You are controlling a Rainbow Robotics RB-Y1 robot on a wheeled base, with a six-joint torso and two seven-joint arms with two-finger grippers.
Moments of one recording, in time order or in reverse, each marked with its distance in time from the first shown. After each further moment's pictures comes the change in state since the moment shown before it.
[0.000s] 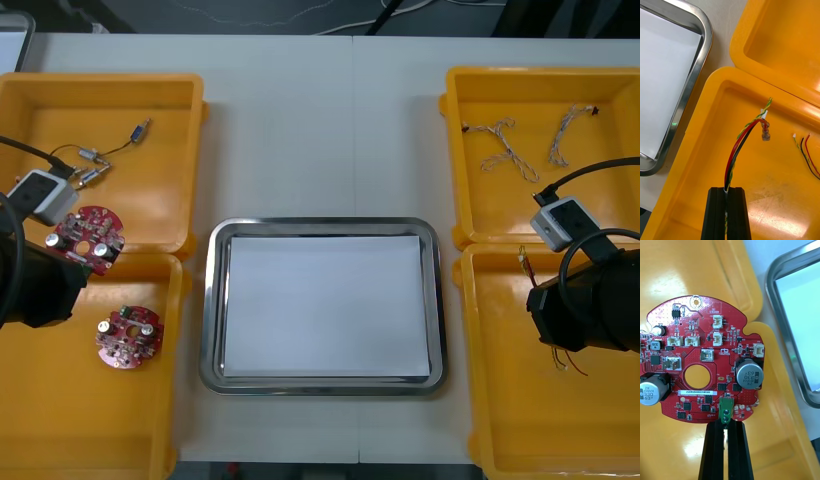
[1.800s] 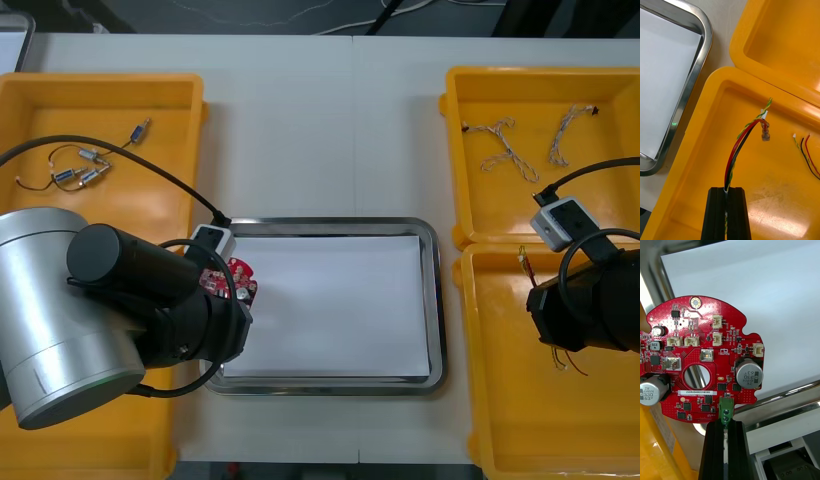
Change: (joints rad) right arm 0.000 0.000 0.000 0.000 0.000 0.000 0.000; left arm -0.328 -0.121 -0.762 0.055 -0.335 0.016 0.597
